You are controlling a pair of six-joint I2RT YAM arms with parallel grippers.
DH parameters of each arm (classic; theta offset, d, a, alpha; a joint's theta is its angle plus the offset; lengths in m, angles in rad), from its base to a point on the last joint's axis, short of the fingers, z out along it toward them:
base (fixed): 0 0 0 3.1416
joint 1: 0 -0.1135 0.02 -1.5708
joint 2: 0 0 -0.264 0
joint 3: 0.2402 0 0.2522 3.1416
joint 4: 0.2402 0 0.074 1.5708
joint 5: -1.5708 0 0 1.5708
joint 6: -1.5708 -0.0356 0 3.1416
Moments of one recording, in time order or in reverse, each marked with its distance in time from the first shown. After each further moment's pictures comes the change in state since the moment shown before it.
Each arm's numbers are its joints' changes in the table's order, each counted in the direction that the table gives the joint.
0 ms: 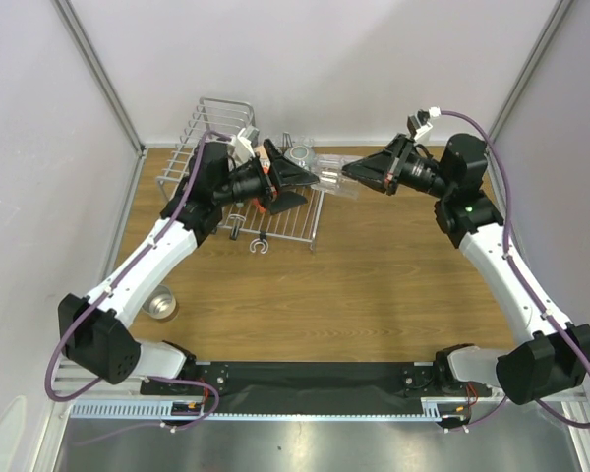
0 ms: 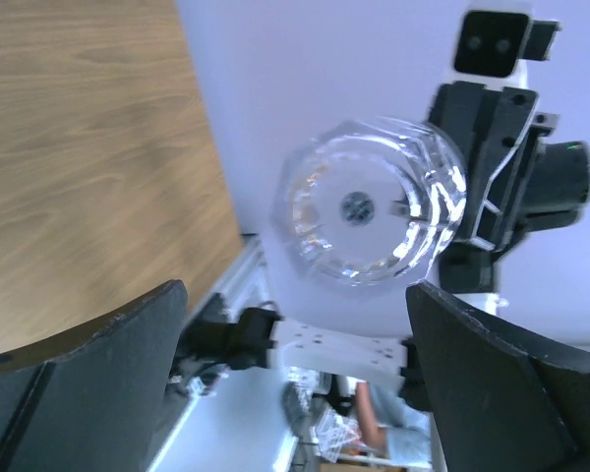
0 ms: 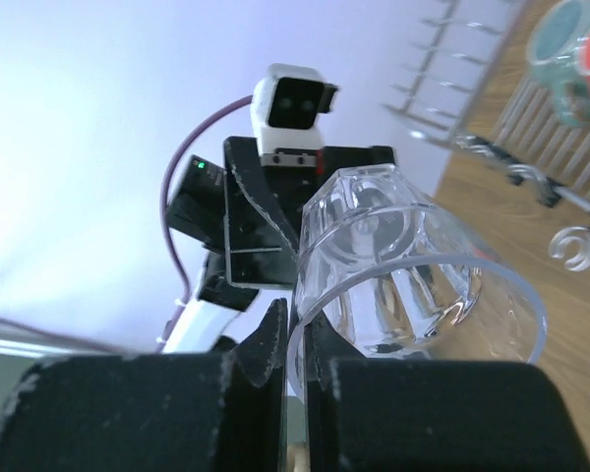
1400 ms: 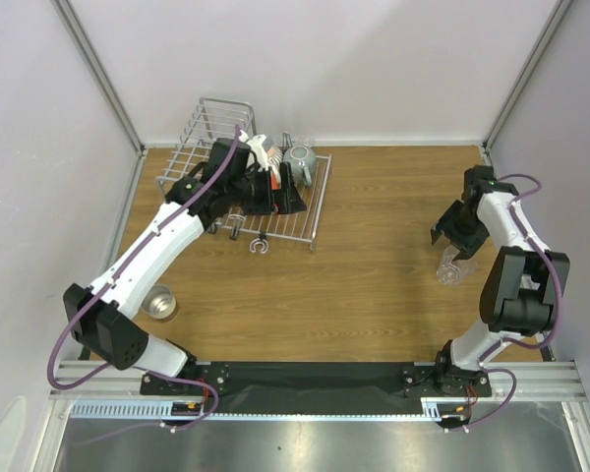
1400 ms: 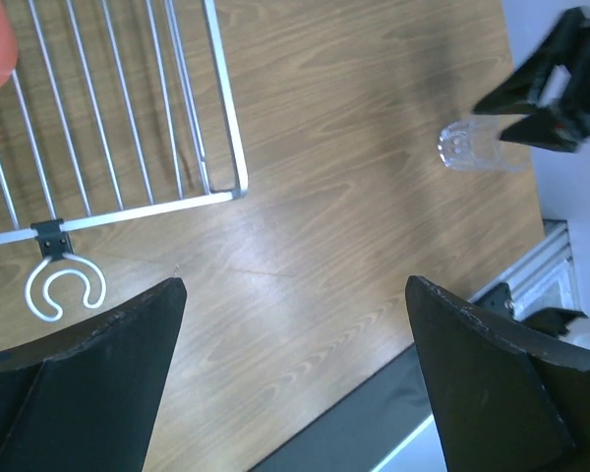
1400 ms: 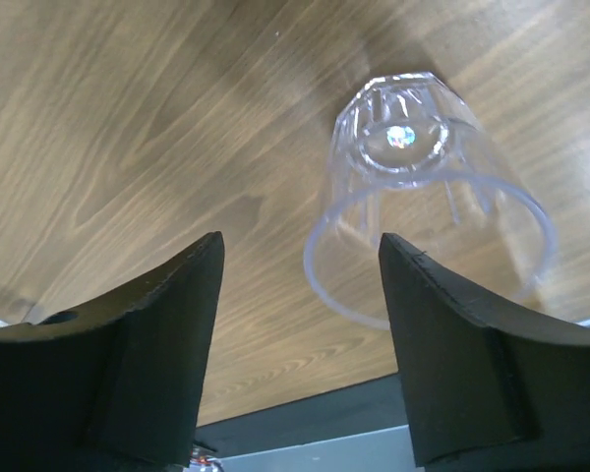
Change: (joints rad) left arm 0.068 -0.080 0.218 0.581 0.419 -0.660; right arm 0.410 -0.369 0.027 0.983 -0.870 0.593
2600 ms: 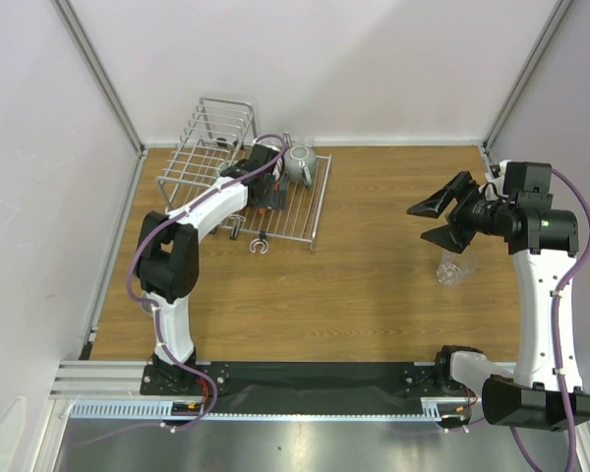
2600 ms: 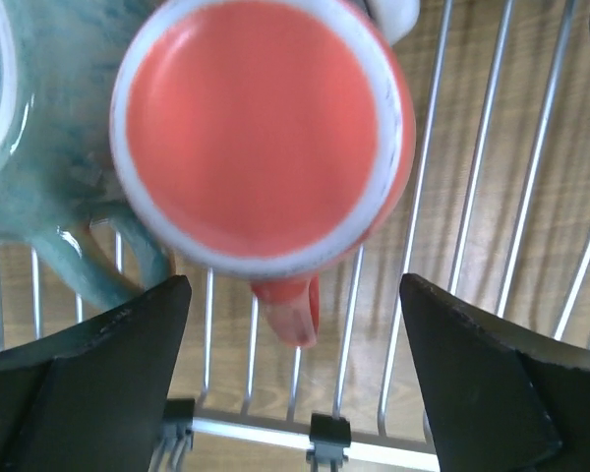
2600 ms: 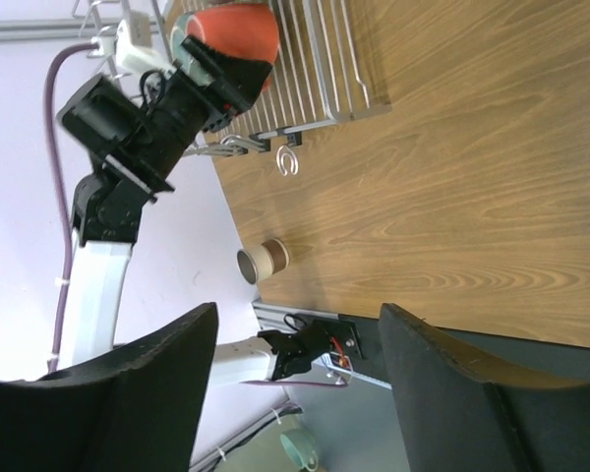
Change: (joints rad) left arm -0.072 -0.520 0.115 -0.131 0.539 -0.235; right arm -0.044 0.524 0.175 0.196 0.688 -0.175
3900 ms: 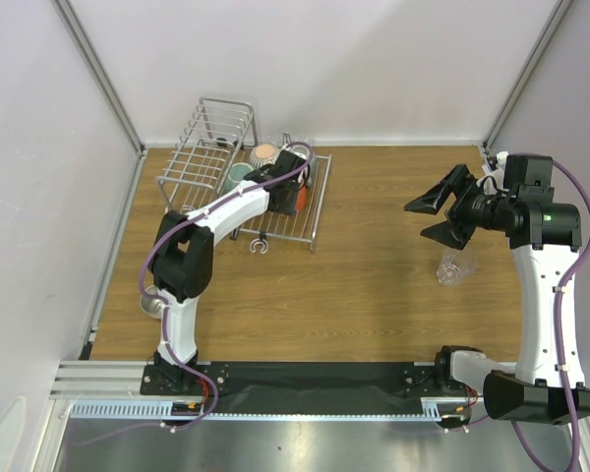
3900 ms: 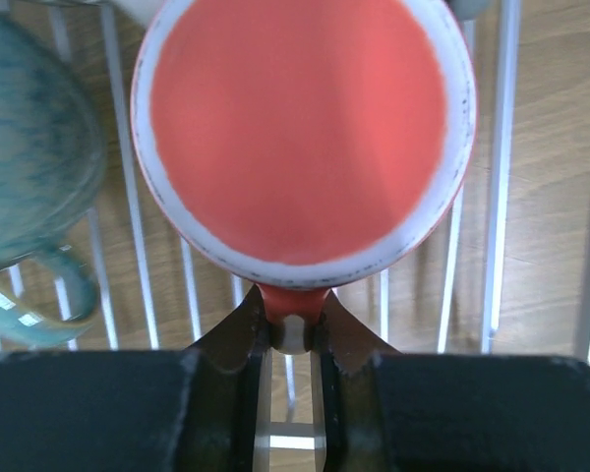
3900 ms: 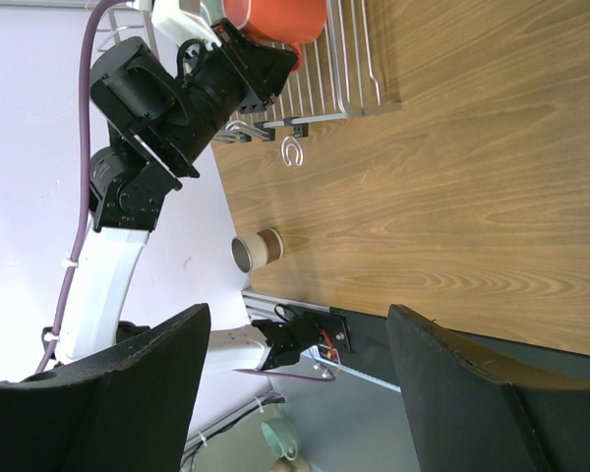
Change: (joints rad) left arm 0.117 -0.057 0.073 0.035 -0.018 -0.035; right arm -0.021 -0.034 0.069 0.031 0.010 0.056
